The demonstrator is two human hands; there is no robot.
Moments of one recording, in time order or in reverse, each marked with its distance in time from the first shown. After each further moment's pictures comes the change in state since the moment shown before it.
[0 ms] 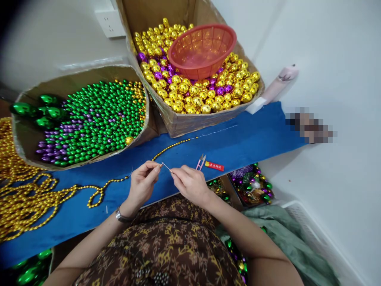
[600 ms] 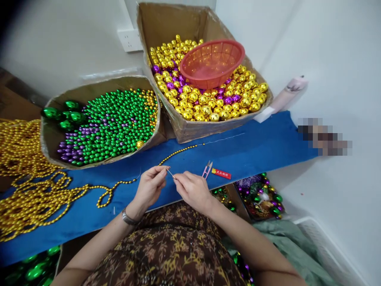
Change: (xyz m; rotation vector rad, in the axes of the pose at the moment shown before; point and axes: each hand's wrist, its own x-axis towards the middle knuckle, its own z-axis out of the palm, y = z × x) left_hand 0.002 0.004 -0.002 -0.259 0.003 -0.240; right_hand 0.007 -0.007 0.006 -0.039 -0.054 -0.049
